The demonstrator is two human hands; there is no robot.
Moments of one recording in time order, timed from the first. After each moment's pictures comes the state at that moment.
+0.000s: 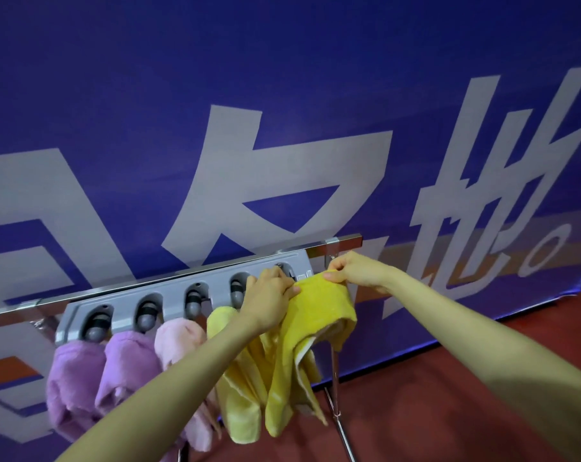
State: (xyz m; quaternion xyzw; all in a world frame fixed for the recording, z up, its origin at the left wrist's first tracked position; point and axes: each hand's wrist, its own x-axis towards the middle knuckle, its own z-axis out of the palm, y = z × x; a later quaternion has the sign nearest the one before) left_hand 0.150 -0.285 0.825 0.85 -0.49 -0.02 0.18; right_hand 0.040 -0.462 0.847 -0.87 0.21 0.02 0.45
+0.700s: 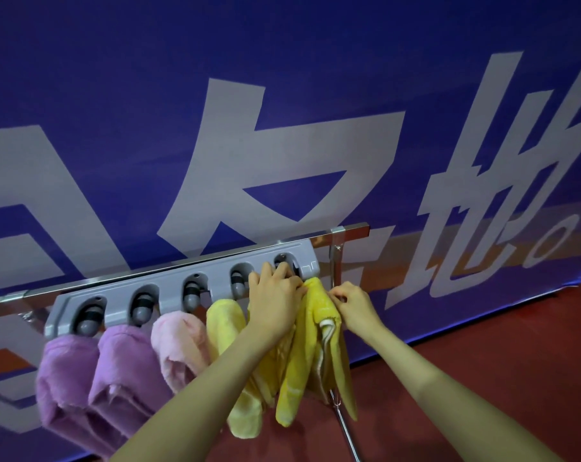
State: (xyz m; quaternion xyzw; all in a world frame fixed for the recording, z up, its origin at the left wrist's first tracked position) left_hand 0.137 -0.287 0.801 0.87 -0.46 0.11 0.12; right_hand 0.037 -0.418 0.741 -0.83 0.31 -0.20 0.42
